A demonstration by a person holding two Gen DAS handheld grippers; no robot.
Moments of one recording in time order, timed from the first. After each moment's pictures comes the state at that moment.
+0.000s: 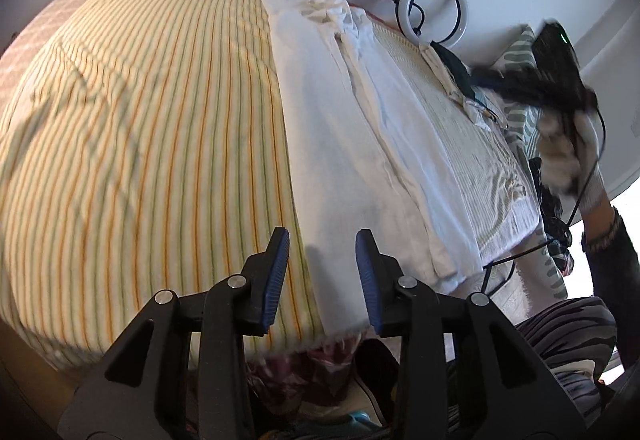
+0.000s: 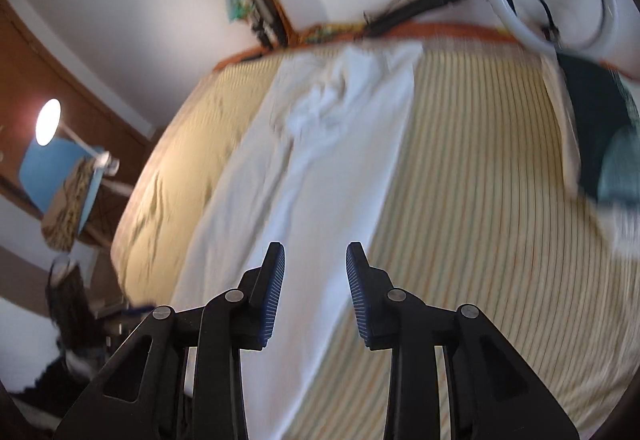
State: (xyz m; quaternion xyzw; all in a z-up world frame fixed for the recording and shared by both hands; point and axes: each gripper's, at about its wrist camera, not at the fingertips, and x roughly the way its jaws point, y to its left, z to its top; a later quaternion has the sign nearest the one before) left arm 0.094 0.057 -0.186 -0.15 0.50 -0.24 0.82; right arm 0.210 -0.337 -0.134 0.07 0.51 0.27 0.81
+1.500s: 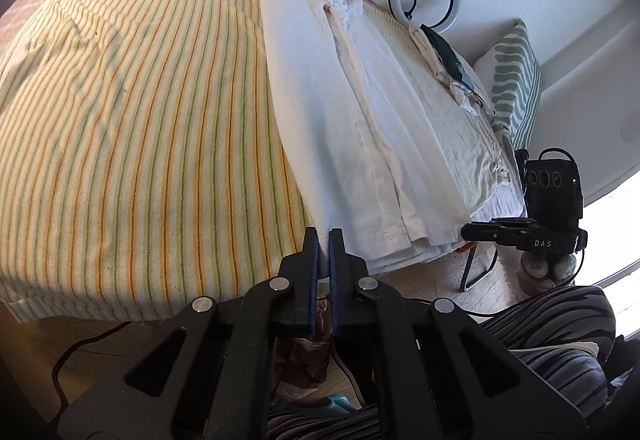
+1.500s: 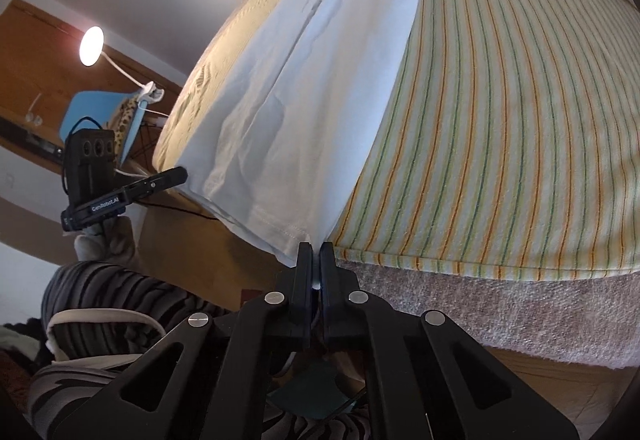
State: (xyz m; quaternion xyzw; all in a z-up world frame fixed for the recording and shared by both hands) left arm 0.074 0.052 -0.195 -0.17 0.52 -0.26 0.80; right arm 0.065 -0.325 -0.234 0.13 0.56 0.34 0.74
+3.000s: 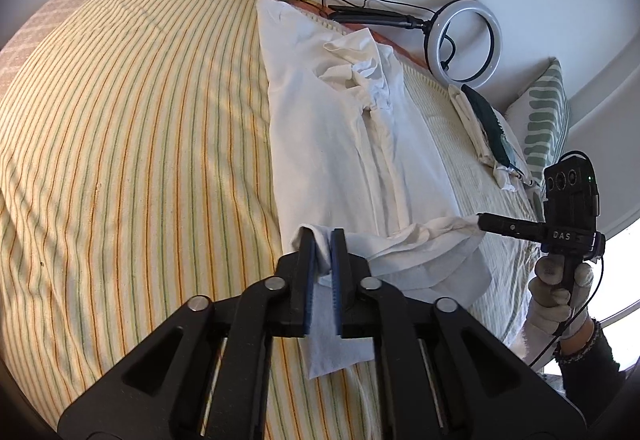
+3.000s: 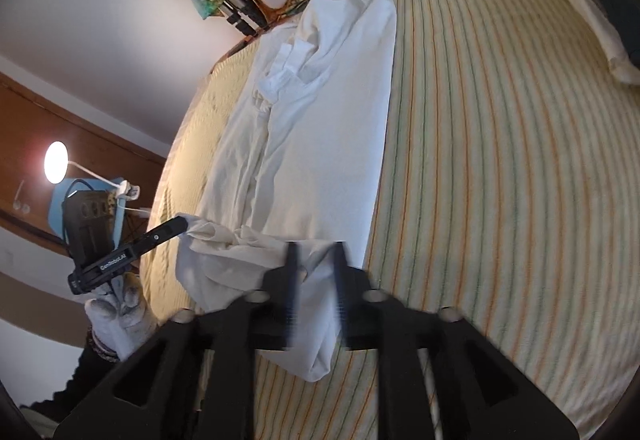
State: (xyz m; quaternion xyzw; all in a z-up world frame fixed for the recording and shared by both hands) left arm 0.238 0.038 -0.190 -0.17 0.50 -0.22 0.82; right arm 0.228 -0.342 -0.205 0.19 0.52 0.29 0.78
